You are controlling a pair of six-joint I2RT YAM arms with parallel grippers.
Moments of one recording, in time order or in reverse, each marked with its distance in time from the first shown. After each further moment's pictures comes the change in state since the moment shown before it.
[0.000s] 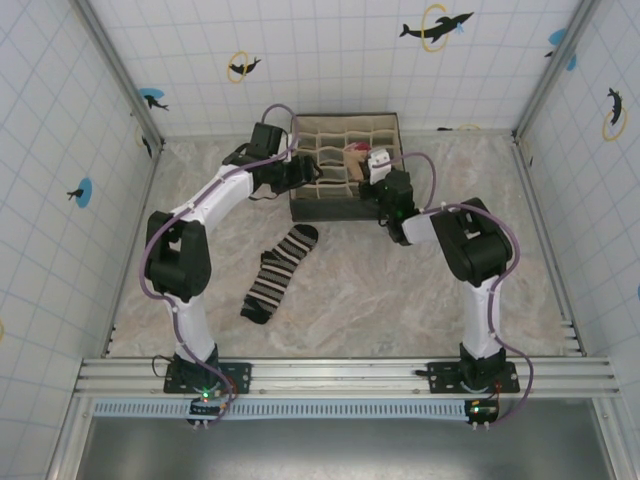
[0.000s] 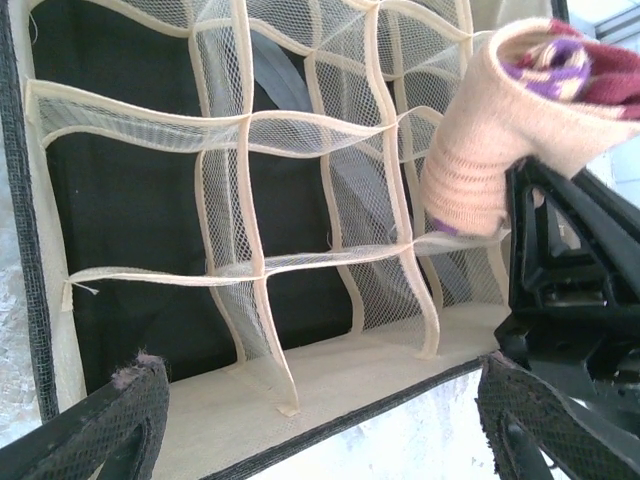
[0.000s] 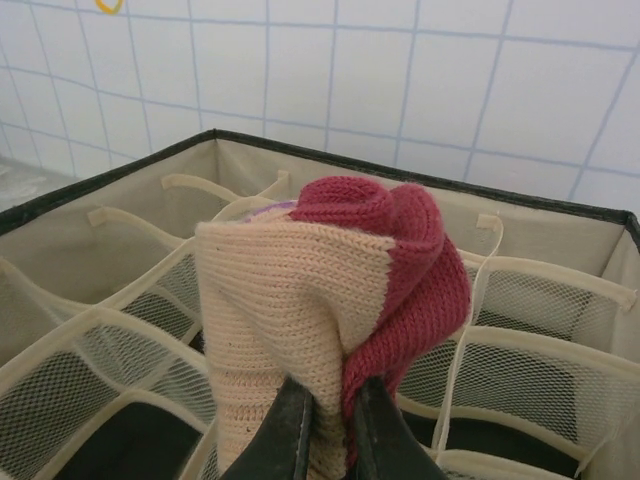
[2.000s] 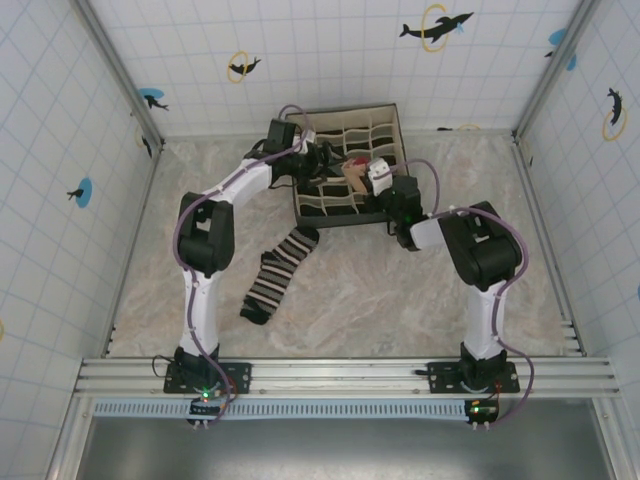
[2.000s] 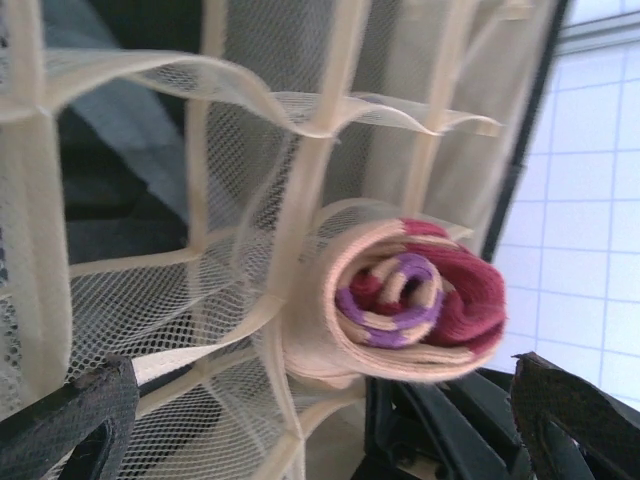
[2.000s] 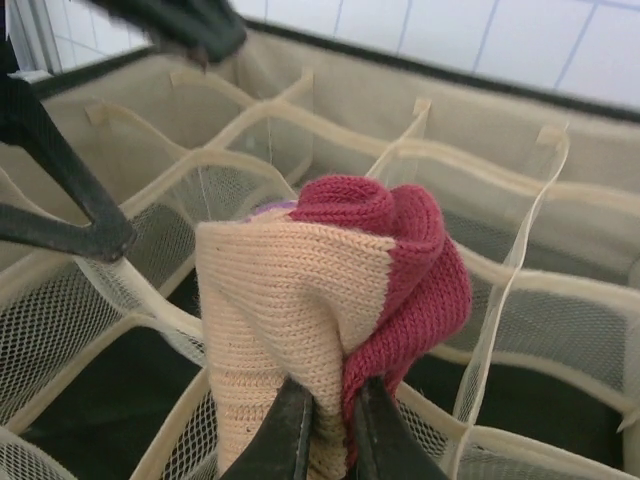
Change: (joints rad) left arm 0.000 0.296 0.217 0.199 0.307 -0.307; right arm -0.018 -0.080 -0.129 -0.062 -0.146 -0.126
